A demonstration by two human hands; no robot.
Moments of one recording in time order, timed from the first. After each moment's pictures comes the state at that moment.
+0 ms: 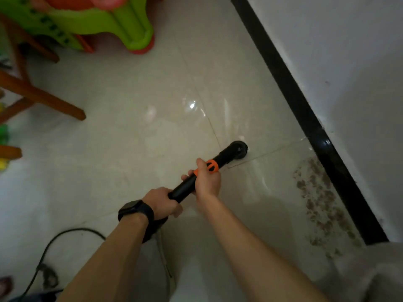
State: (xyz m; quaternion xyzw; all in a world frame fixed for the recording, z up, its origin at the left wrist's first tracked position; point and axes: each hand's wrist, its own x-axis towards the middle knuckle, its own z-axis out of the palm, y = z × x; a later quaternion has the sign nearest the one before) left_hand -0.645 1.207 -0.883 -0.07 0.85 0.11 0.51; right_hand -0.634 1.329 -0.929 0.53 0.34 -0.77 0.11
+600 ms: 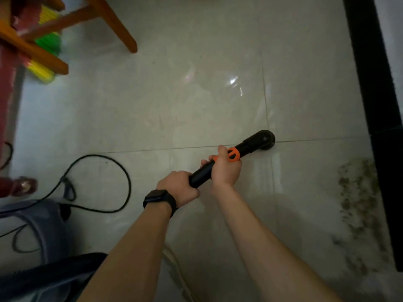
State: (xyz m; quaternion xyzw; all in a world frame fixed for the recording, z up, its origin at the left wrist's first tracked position) left_hand -0.529 1.159 -0.905 -0.14 0.89 0.14 0.42; right_hand -0.563 1.269 -0.942 0.51 0.45 -0.73 0.13
